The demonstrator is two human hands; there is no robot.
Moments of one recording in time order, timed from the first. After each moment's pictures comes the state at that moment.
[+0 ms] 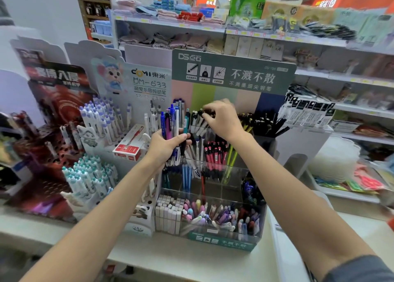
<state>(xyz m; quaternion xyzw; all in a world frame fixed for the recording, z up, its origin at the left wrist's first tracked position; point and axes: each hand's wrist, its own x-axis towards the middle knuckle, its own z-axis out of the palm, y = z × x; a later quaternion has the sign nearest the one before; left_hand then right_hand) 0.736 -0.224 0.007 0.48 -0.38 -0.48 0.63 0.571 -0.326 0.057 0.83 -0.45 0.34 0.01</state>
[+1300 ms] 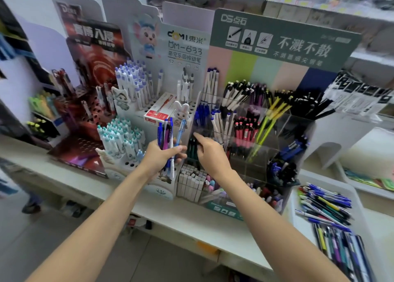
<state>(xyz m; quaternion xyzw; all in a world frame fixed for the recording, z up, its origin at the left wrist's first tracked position) 0.795 -0.150 -0.079 0.57 -0.36 -0.47 0.57 0.636 -0.230 -0.093 0.85 -0.42 0.28 -0.14</state>
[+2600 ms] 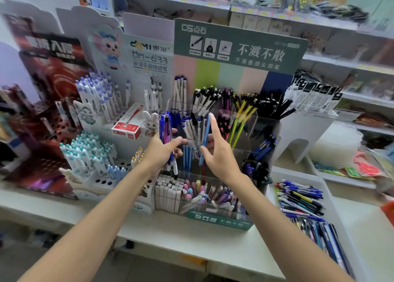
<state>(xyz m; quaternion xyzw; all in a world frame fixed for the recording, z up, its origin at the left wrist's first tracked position) 0.741 -0.202 -0.054 0.53 -0.42 -0.47 0.56 0.556 -0.232 -0.056 0.80 -0.42 0.37 -0.19</state>
